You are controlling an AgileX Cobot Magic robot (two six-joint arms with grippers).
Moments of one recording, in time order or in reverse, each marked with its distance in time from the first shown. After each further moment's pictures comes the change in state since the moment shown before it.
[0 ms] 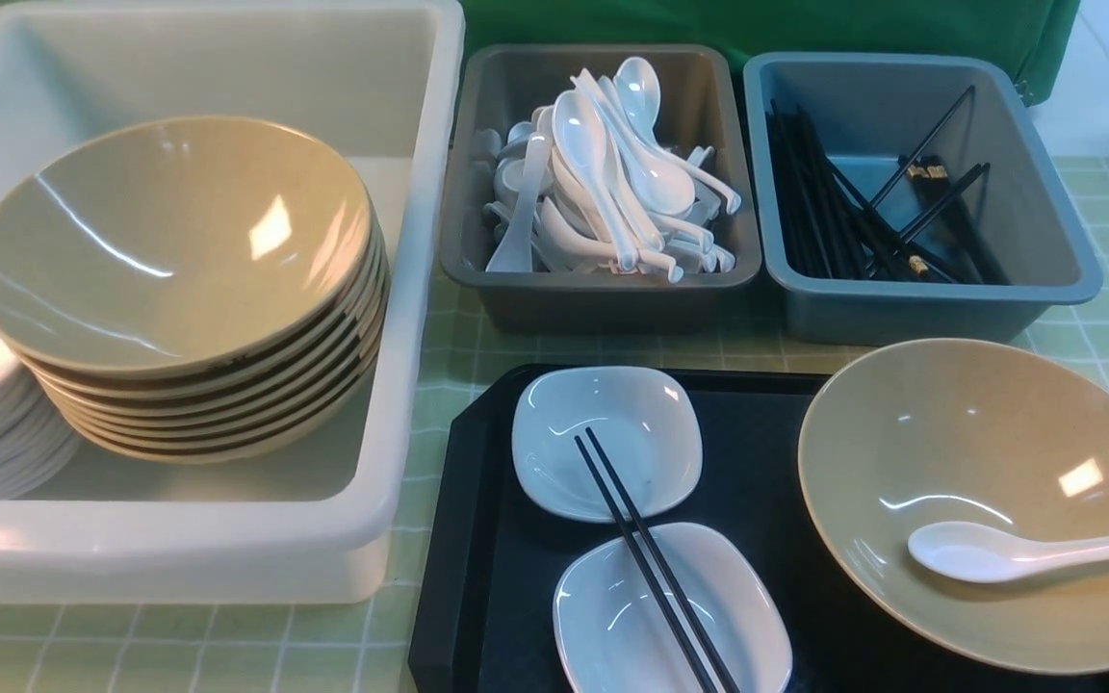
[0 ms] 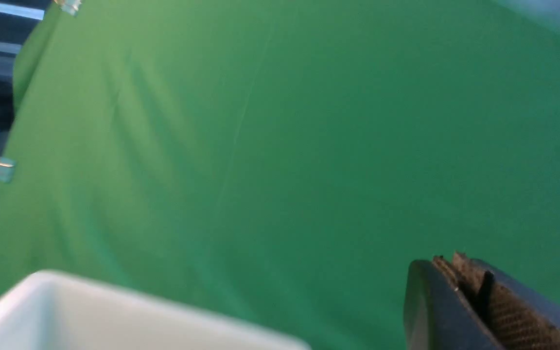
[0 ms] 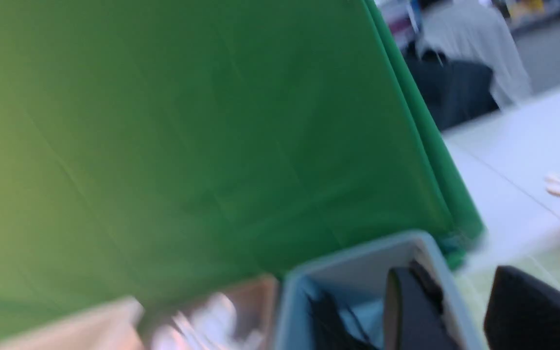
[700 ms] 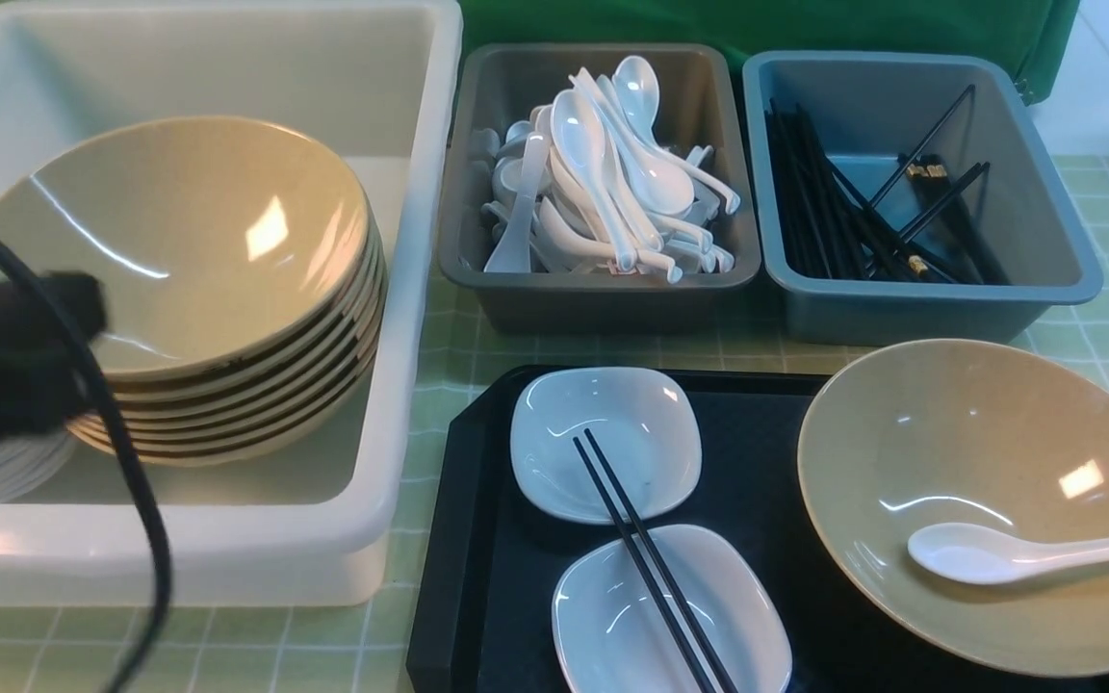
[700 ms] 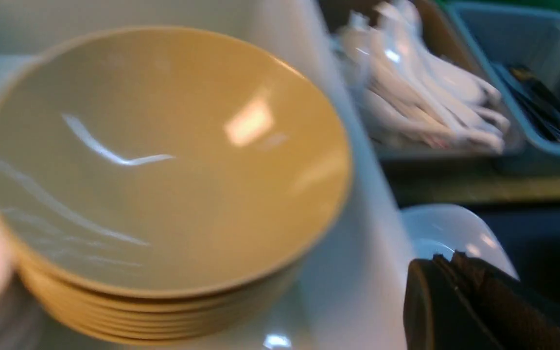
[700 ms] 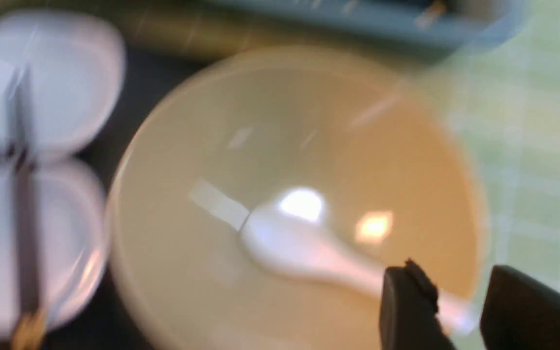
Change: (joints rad) right arm 0.006 0.630 -0.416 0.227 0.792 -0.705; left arm -0.314 0.285 -0.102 -0.181 0.534 0.322
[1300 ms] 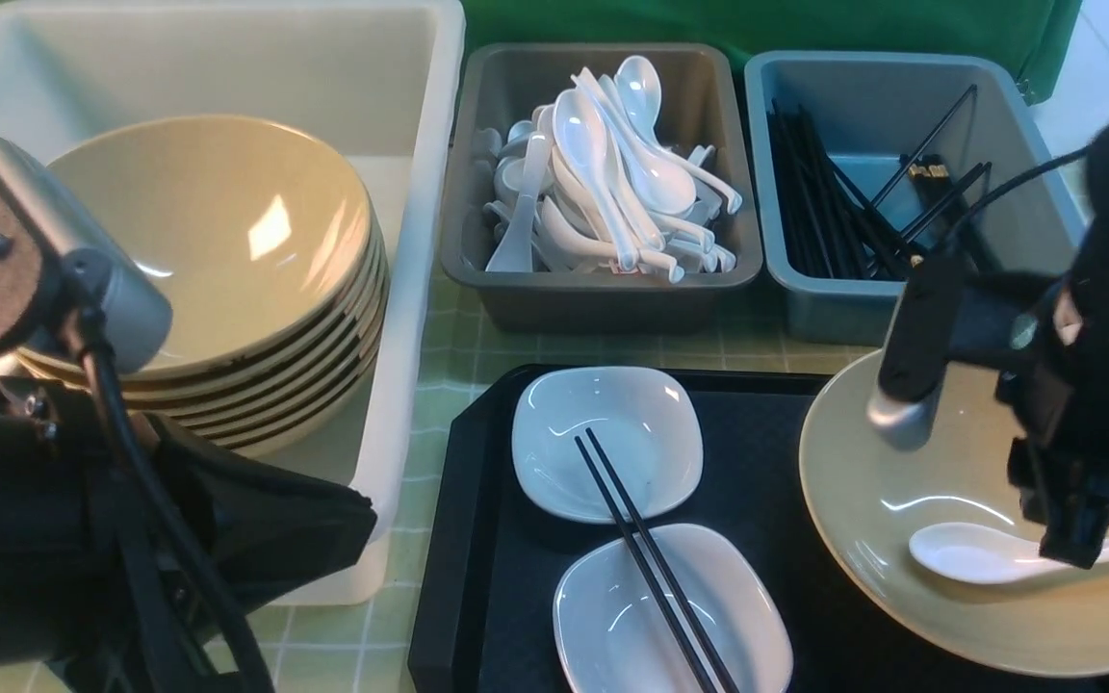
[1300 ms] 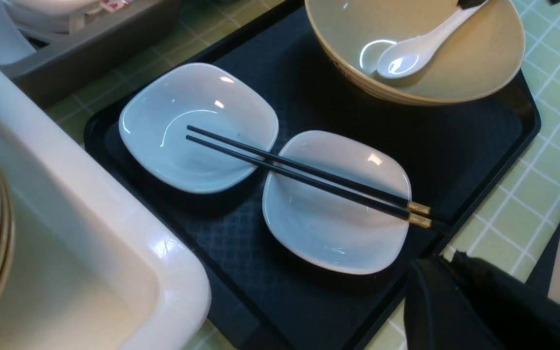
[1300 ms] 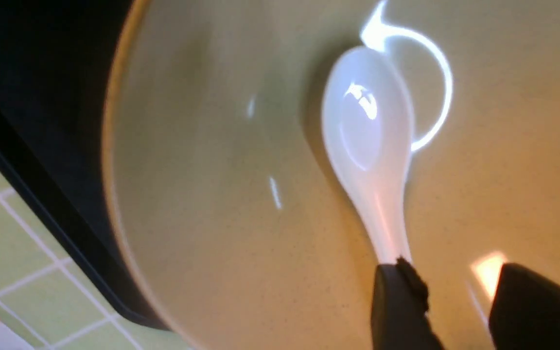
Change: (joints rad) right arm 0.477 0.601 -0.184 -0.455 0.213 -0.271; left arm -0.218 0.081 -0.068 -0.285 0.221 0.416
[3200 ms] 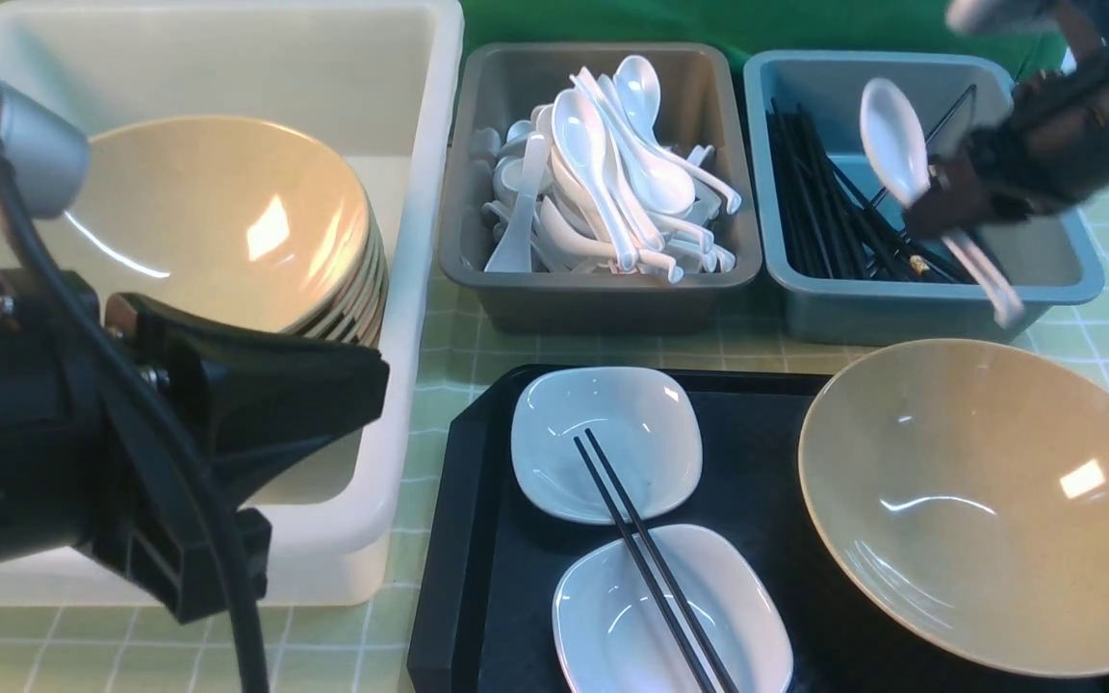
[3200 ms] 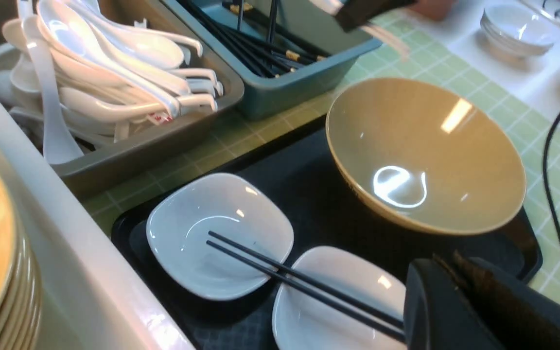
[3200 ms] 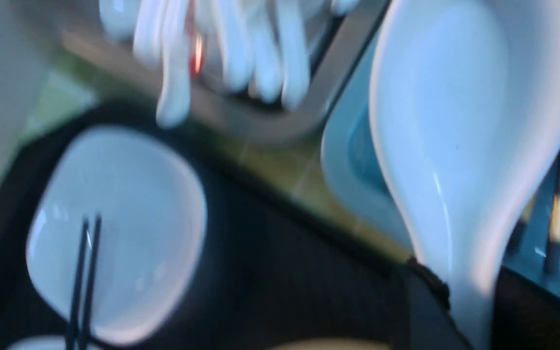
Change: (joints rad) right arm -0.437 0.205 -0.342 0.816 -0.318 -0.008; left arm 0.000 -0.007 0.000 -0.030 -0.217 -0.089
